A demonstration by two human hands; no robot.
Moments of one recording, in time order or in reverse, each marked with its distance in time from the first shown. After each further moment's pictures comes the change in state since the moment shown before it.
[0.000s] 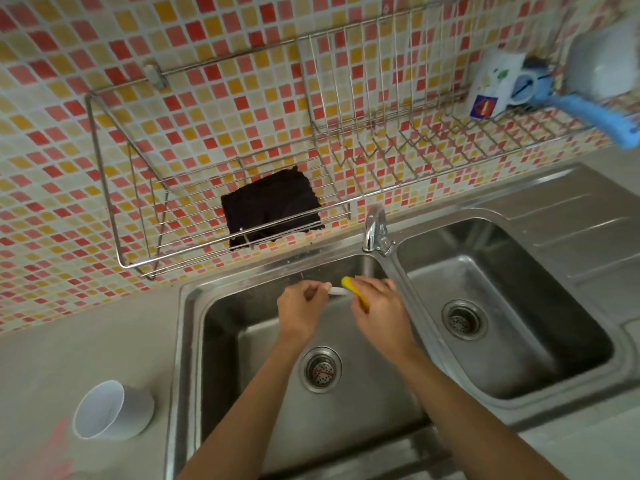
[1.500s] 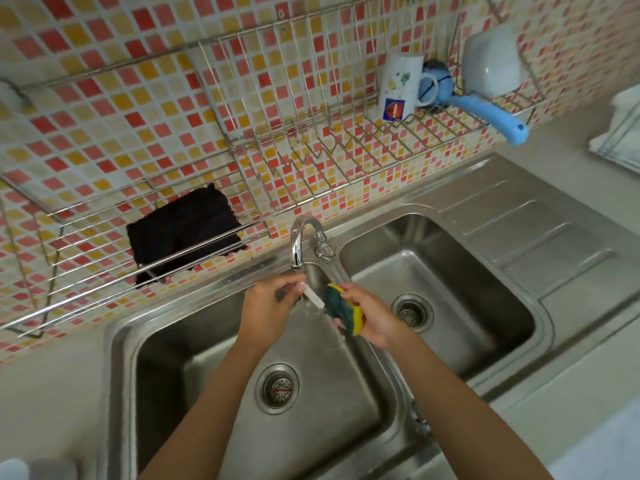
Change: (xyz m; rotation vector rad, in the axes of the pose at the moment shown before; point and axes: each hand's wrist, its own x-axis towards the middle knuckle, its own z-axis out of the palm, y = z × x) left_hand 0.022 0.039 0.039 0.063 -0.224 0.436; right_hand 0.014 0.093 -0.032 1.373 -0.291 1.183
